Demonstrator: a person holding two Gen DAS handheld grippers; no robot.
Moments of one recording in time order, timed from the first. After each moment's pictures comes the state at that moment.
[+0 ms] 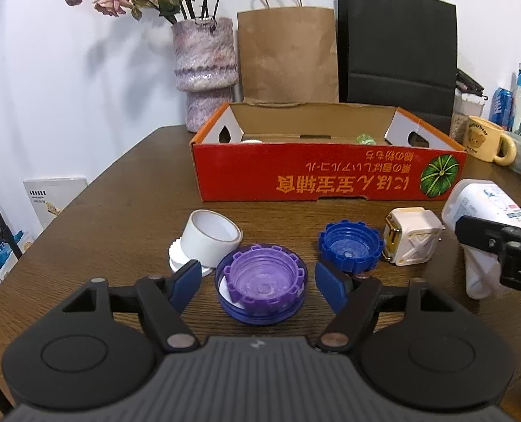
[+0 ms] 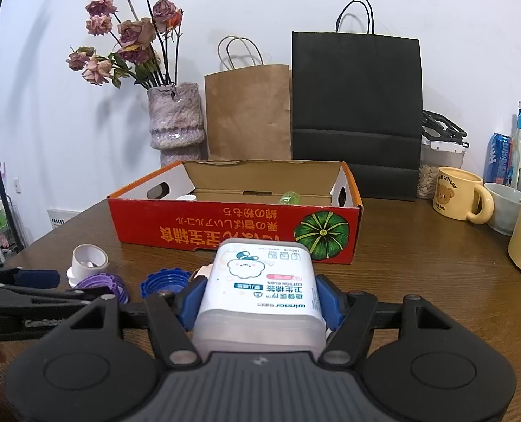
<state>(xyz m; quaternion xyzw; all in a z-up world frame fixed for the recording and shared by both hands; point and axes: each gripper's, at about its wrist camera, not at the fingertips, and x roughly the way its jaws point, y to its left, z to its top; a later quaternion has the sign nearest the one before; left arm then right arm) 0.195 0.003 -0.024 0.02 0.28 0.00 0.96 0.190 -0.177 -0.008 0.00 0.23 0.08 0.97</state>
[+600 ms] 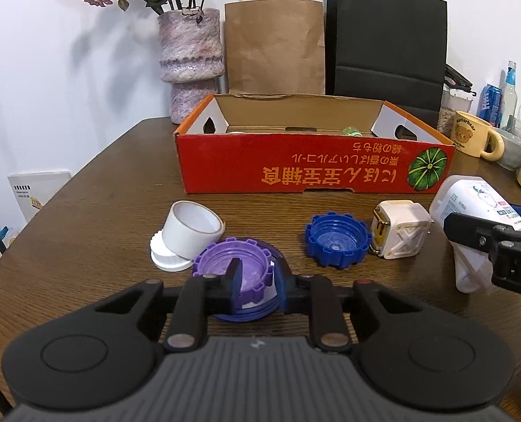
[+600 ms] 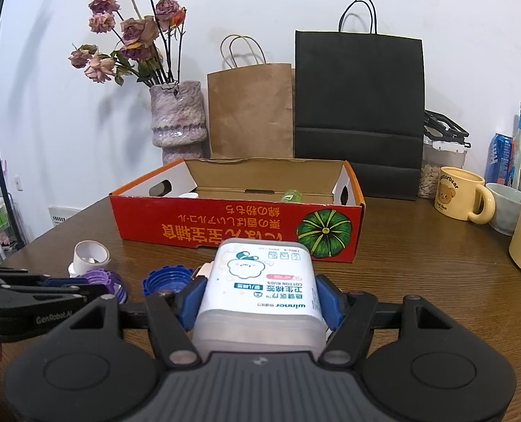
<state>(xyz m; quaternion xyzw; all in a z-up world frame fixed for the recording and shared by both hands) 0.200 0.002 -0.029 0.01 0.30 -0.02 0.95 0.190 -0.177 -0.009 0.00 0.23 0.08 0.97</state>
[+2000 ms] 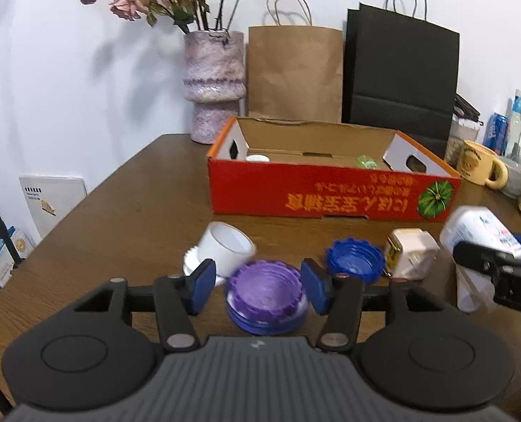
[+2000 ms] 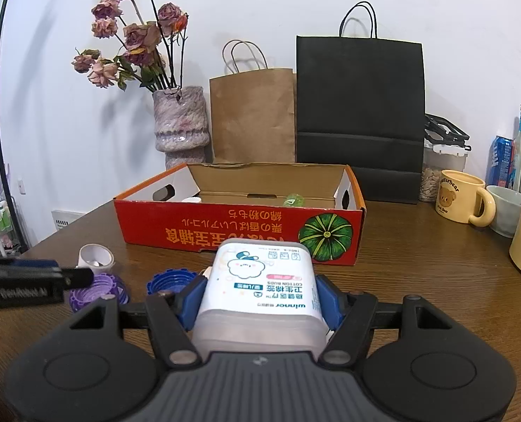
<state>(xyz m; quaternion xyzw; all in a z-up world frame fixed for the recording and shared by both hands) 0.187 0.029 -0.008 -0.01 0.27 -0.01 0.96 0.186 -0.179 -0.005 0.00 0.23 0.09 0.97</state>
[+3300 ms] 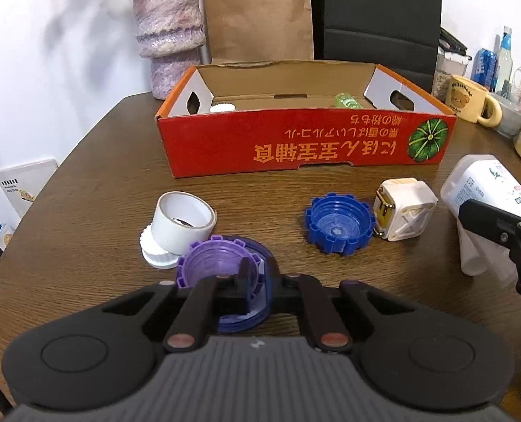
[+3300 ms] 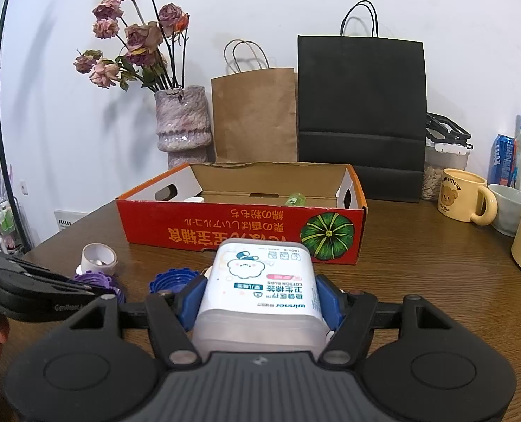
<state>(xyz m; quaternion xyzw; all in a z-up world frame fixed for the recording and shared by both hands) 0.224 0.004 -0.024 0.04 0.36 -0.04 0.93 0.185 -0.182 -0.004 0.01 0.22 0.09 0.97</state>
